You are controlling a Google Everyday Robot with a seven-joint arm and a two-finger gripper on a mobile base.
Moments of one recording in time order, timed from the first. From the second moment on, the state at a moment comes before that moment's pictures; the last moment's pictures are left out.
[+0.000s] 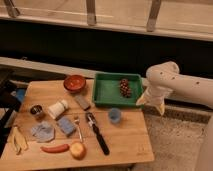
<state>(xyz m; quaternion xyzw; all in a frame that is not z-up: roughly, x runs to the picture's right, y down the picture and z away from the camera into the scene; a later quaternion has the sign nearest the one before) 0.257 0.105 0.772 -0.16 0.30 0.81 0.47</state>
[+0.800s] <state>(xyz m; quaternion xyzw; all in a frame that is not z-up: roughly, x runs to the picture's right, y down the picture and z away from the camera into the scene) 0.135 0.081 0.757 -0.21 0.22 0.76 0.57</state>
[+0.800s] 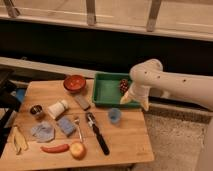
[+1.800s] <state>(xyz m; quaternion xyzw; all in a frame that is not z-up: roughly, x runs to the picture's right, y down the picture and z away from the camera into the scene) 0.082 0.078 0.738 -0.22 0.19 0.73 0.61</state>
